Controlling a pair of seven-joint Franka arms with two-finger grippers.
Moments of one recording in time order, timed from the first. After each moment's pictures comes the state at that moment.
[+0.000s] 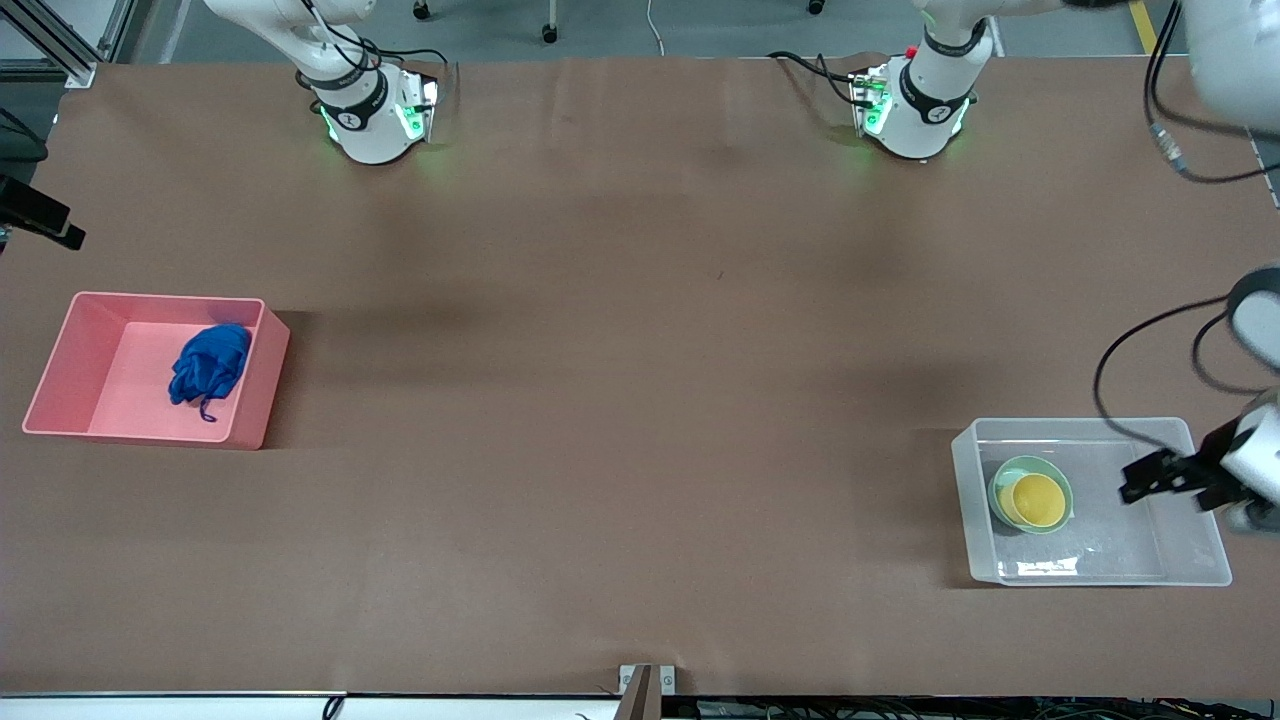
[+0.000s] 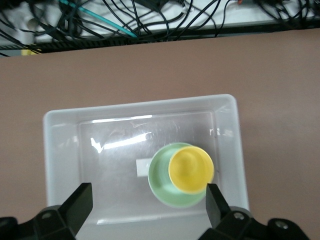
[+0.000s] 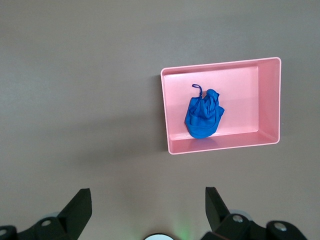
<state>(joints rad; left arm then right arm) 0.00 0.43 0.15 -1.47 -0.13 2.12 0.30 -0.02 0.00 -0.11 -1.47 -0.02 1.41 0.01</state>
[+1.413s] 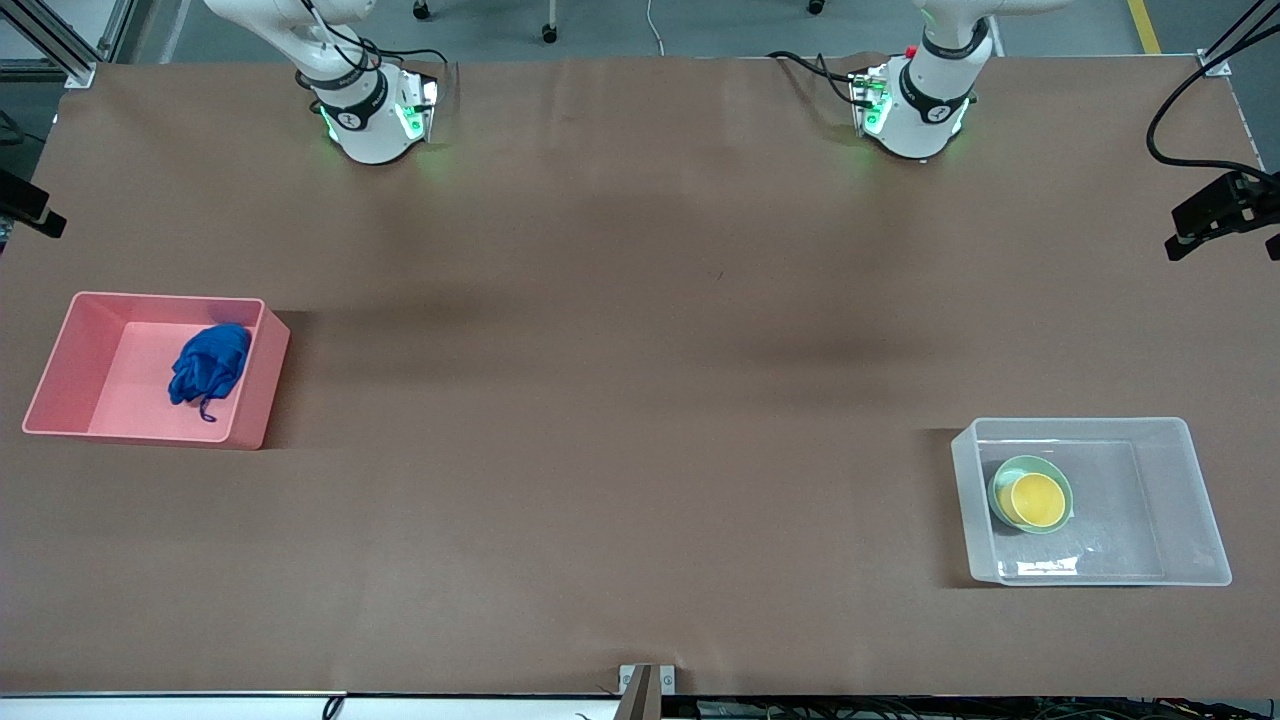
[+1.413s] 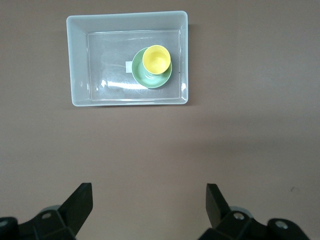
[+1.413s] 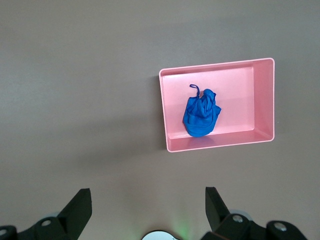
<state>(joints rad) -0.01 -0.03 0.04 -1.53 0.02 1.56 0.07 -0.02 0.01 -0.11 -1.40 -0.02 1.36 0.01</state>
